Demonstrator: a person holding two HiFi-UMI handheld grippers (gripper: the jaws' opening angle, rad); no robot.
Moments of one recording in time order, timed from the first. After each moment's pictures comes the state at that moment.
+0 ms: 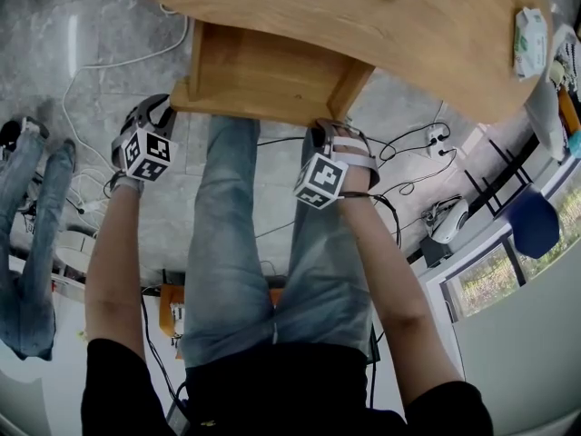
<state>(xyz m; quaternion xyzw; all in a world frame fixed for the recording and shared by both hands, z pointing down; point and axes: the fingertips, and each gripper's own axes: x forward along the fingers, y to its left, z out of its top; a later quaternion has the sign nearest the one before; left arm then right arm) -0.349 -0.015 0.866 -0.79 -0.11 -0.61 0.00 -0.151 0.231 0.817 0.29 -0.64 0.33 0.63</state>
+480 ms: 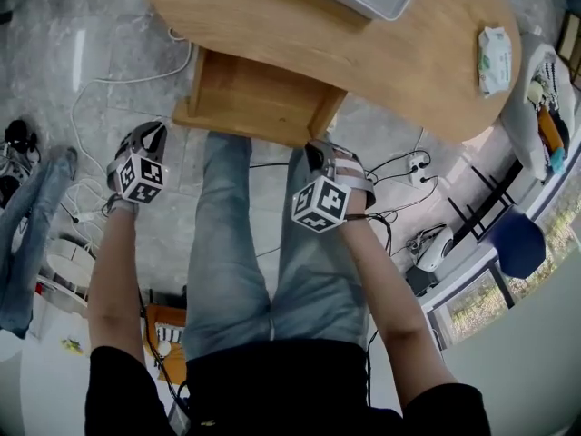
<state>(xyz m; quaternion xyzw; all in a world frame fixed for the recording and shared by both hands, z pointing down) -0.352 -0.025 0.794 -0.79 -0.06 -0.61 0.01 -0.110 0.192 0.720 0.37 -0.66 0.31 0.57</state>
